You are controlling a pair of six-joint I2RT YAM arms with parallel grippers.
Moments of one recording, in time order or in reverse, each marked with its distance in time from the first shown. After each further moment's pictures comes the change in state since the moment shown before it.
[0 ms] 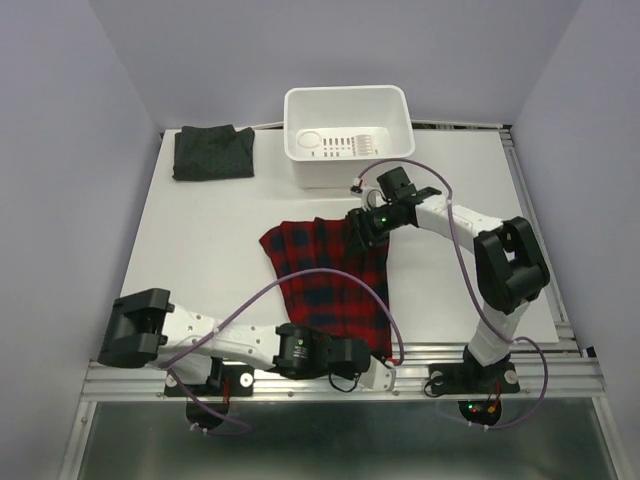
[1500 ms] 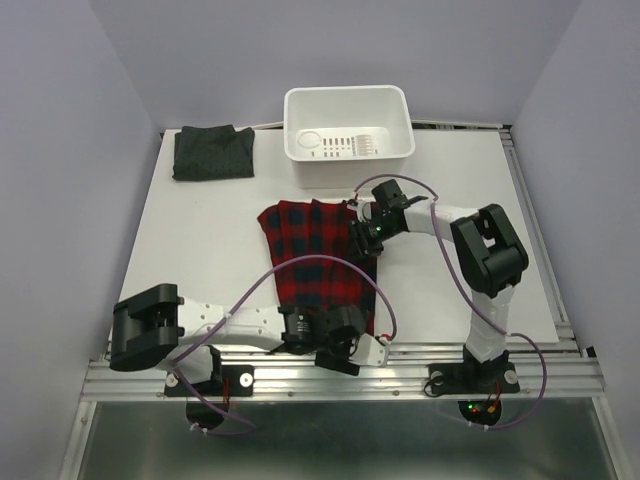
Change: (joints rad) left arm 0.219 0.064 -0.067 0.084 0.201 0.122; right arm -0.008 0.185 -0.015 0.071 -0.026 0.002
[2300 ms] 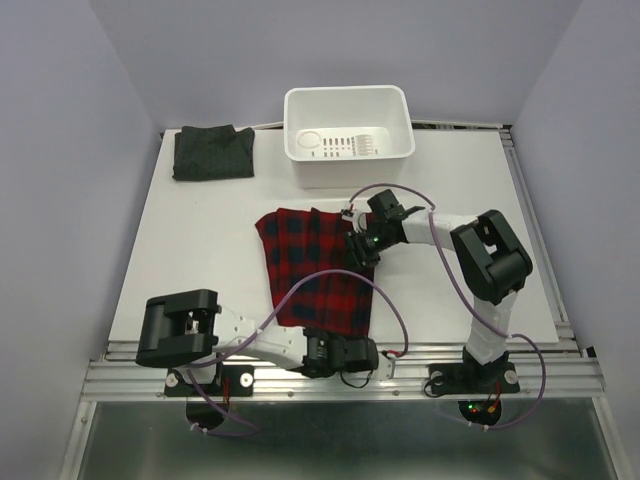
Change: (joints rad) left arm -0.160 0.169 0.013 0.028 -0.296 -0.163; right arm 0.054 -0.062 -0.114 0.078 -0.028 0.015
